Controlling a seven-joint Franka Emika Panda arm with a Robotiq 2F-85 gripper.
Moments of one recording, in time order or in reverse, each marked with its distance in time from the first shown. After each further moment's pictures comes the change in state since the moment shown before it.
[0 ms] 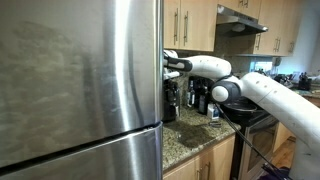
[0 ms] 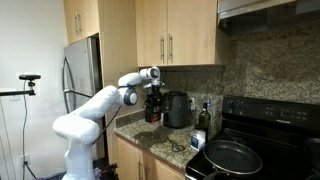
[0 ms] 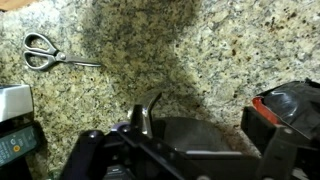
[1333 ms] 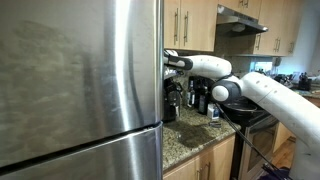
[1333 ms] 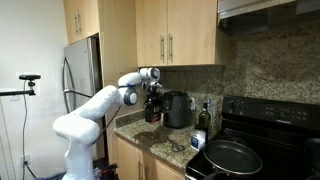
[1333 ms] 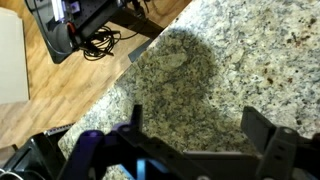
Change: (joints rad) arm -0.002 -0.004 0.007 0.000 0.076 -0.264 0.535
